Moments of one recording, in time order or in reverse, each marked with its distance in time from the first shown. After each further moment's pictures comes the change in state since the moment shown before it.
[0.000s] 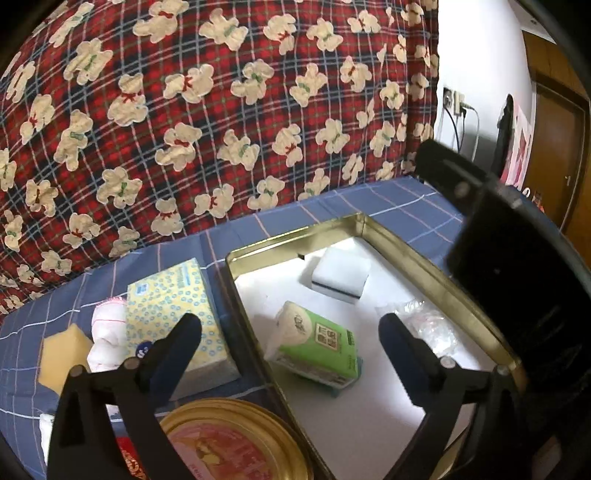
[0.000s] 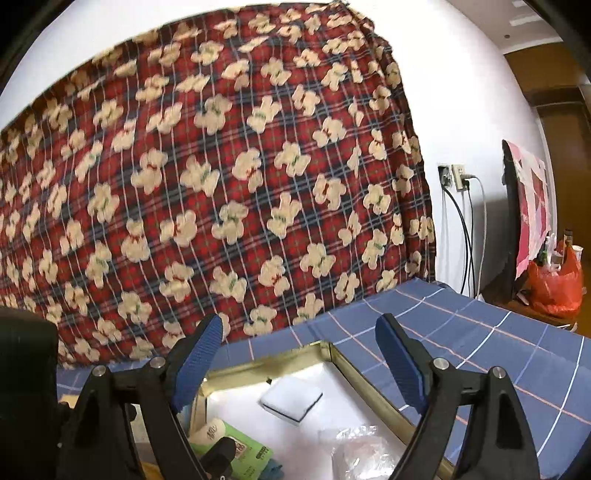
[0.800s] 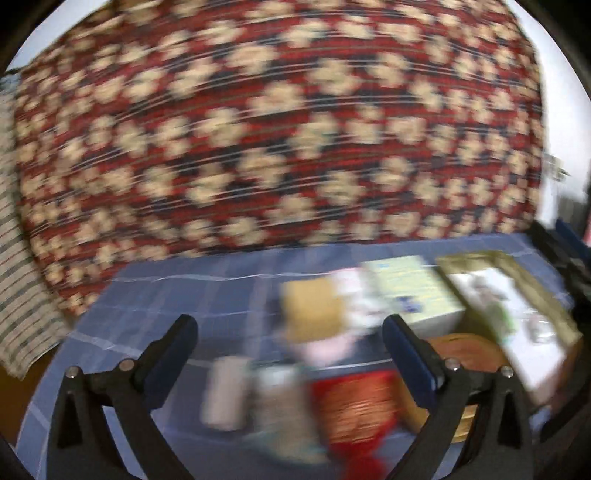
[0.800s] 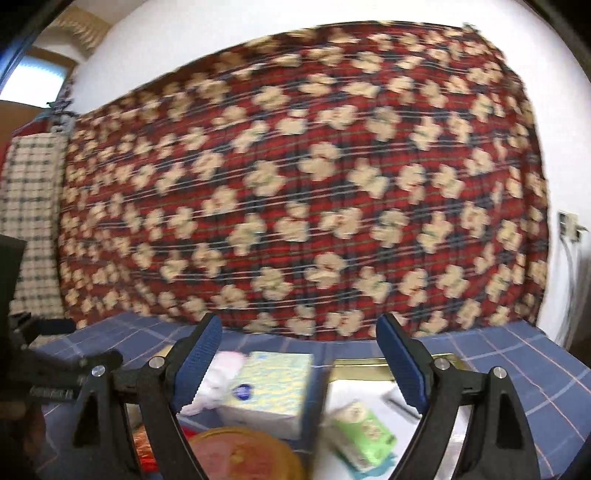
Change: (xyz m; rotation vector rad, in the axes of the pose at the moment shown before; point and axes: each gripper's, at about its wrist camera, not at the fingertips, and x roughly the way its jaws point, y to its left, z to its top) left arm -0.121 0.168 -0.089 -0.248 -0.159 0.440; right arm -0.042 0.087 -0.030 -0.244 -0.029 0.490
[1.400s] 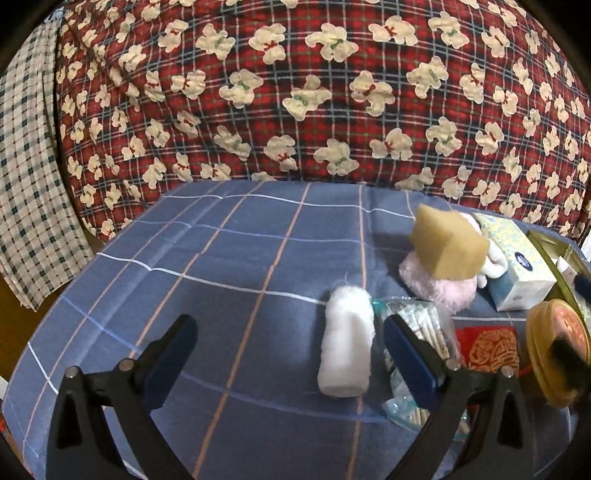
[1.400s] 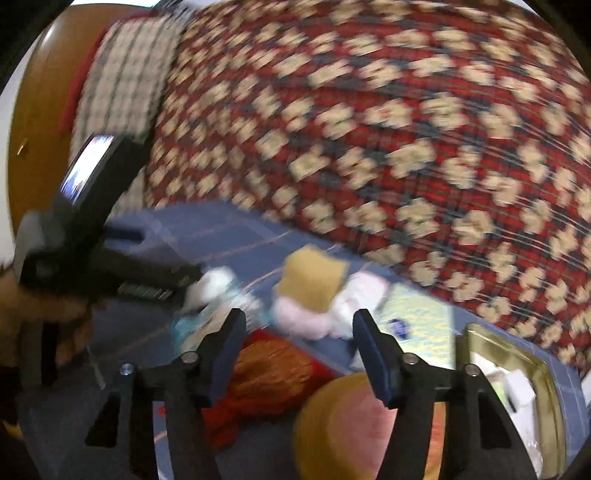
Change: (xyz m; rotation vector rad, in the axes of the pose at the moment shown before) left arm 0.055 0.075 -0.050 -0.141 0.186 0.103; right arm 0.033 0.125 -0.060 -0.357 0.317 0.320
